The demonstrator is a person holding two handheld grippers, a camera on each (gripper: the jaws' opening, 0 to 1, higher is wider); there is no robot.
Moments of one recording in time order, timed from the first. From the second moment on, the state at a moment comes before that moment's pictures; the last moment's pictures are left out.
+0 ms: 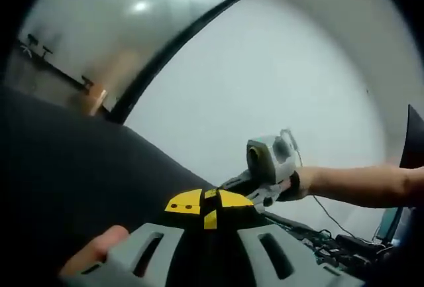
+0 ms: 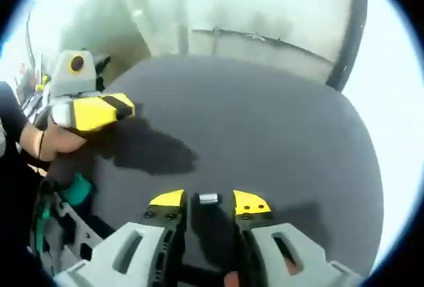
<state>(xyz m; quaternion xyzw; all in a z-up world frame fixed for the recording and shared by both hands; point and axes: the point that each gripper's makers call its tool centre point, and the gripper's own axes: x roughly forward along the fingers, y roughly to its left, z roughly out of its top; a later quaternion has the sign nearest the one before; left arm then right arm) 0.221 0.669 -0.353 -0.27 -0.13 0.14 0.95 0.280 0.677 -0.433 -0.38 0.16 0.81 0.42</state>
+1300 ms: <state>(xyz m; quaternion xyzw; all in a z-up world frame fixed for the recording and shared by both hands) 0.223 0.669 -0.356 -0.27 -0.12 0.14 0.95 0.206 0.614 -0.426 -0.48 -0.04 0.86 0.17</state>
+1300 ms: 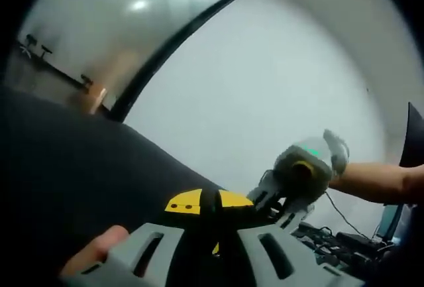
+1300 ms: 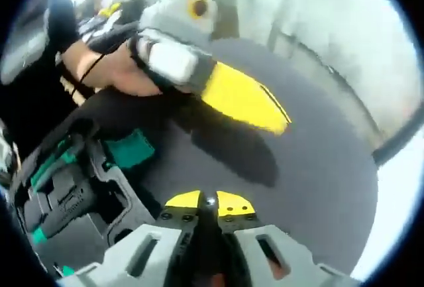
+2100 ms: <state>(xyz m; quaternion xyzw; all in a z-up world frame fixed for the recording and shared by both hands) 0.222 0.667 -0.358 -0.26 -0.11 0.14 0.95 0.221 0.623 -0.437 -0.48 0.09 0.81 0.33</state>
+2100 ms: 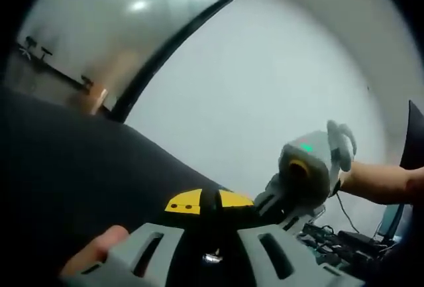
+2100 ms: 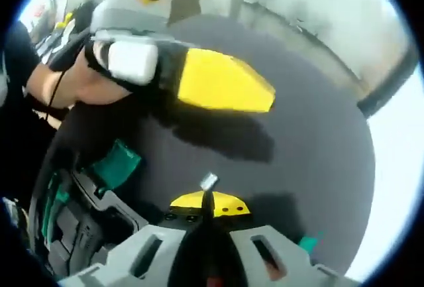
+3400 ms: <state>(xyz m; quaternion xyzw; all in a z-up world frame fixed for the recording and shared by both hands) 0.221 0.672 -0.361 -0.26 -0.10 0.15 0.95 0.237 0.632 -0.390 -0.44 0.03 0.82 0.36</state>
